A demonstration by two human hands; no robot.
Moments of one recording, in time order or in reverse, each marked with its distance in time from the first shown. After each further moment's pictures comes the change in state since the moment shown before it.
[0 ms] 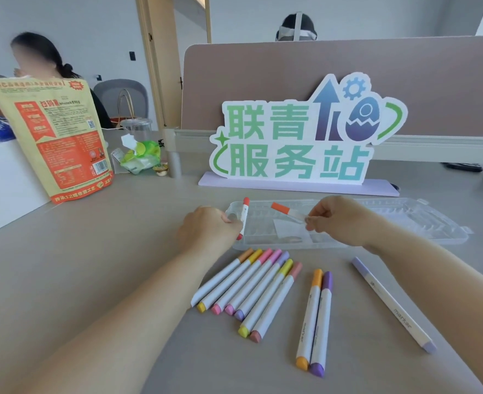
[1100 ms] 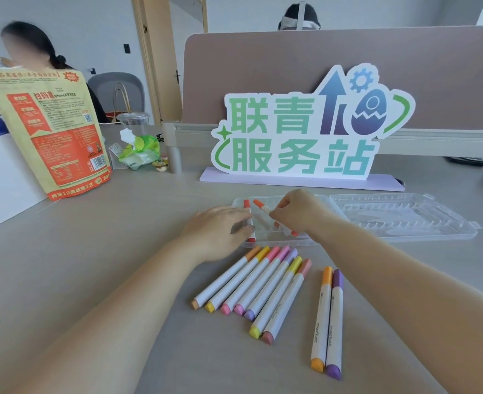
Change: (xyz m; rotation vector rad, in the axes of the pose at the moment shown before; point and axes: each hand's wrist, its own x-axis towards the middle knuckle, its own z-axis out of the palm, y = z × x) left_hand 0.017 -0.018 -0.007 0.382 -0.311 0.539; right_hand 0.047 -0.039 0.052 0.062 0.074 0.102
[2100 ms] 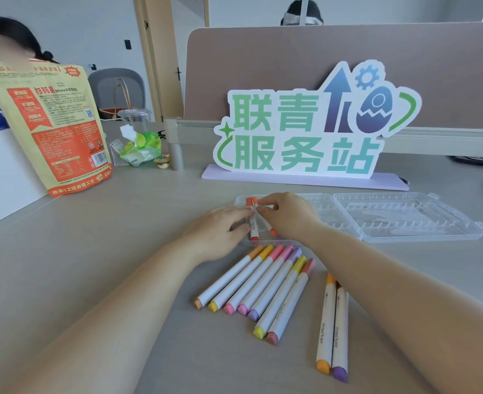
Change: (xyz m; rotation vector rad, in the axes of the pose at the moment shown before) left_hand 0.007 -0.016 0.015 -0.236 0.029 0.034; right_hand 0.008 0.000 0.027 -0.085 0.042 -0.224
